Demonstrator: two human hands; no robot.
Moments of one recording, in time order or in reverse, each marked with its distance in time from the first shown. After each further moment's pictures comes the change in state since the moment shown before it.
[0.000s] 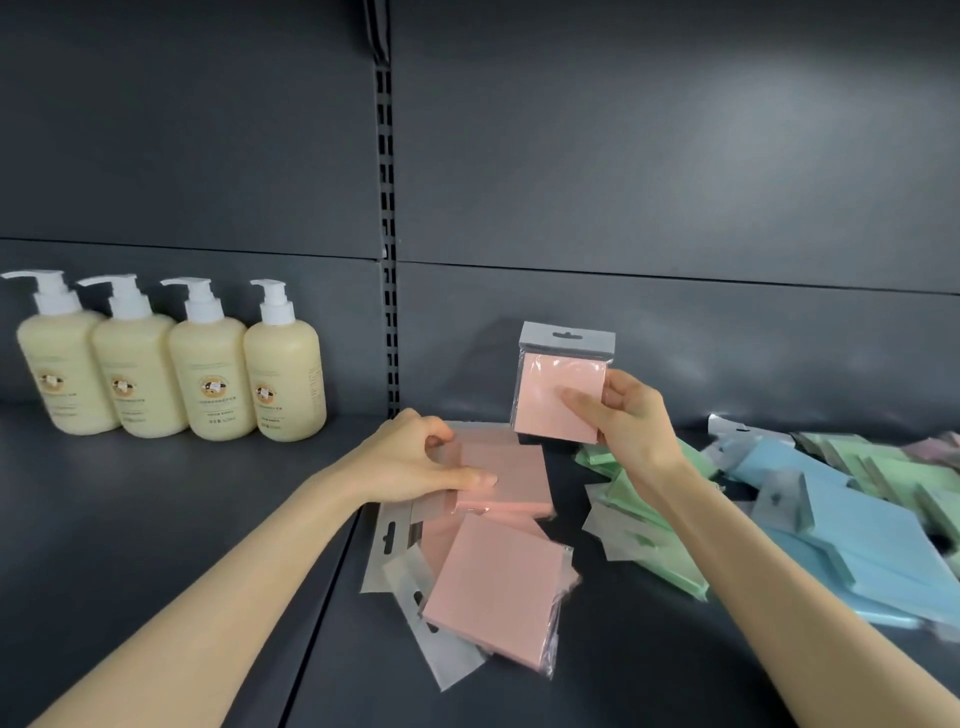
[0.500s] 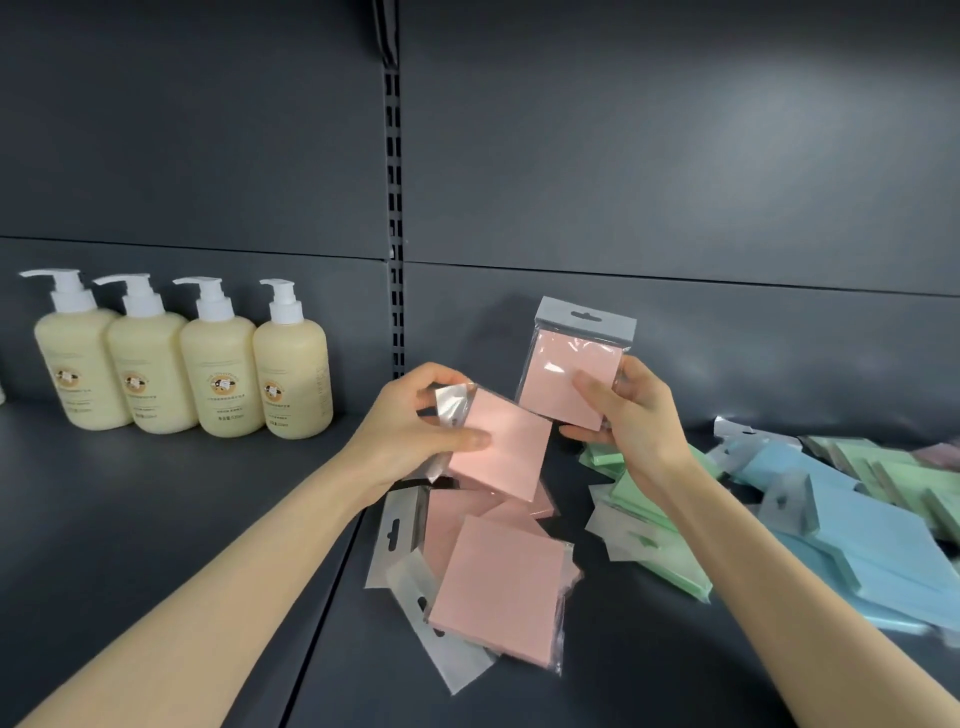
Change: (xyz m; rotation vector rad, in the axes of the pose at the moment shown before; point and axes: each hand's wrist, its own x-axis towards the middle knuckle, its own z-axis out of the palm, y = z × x) left_hand -0.010 0.014 -0.004 -0.646 0.214 0.167; right_hand -0.002 -0.008 0.002 0.116 -0.011 -0.006
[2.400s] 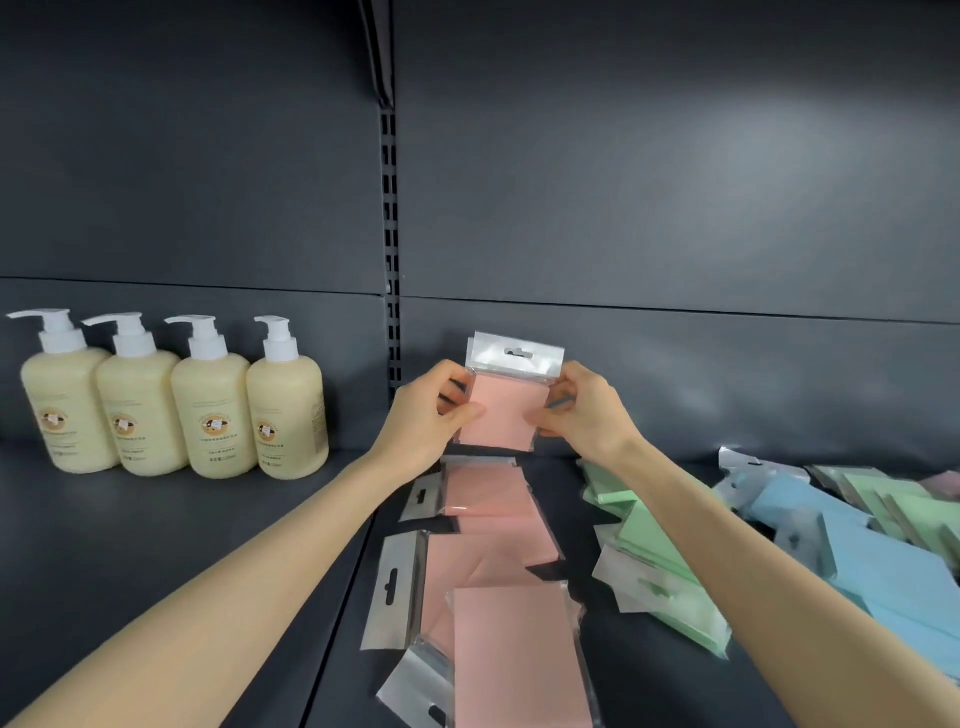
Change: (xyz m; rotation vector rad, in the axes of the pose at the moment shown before) left_hand 0.062 -0.013 0.003 0.292 0.129 0.228; right_hand 0.057 0.006 0.022 -0.603 -0.110 -0.092
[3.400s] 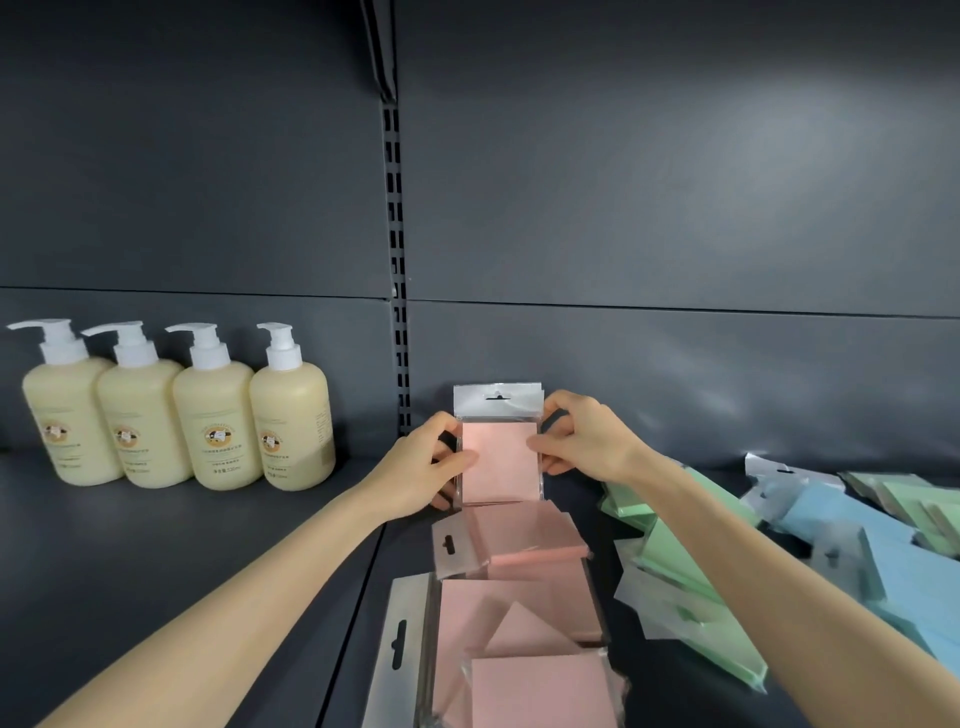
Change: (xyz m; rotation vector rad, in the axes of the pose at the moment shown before) left_hand -0.009 -0.029 -0.005 0.016 -0.287 -0.231; right_hand 0.012 0.014 0.010 -0.080 -0.237 0.064
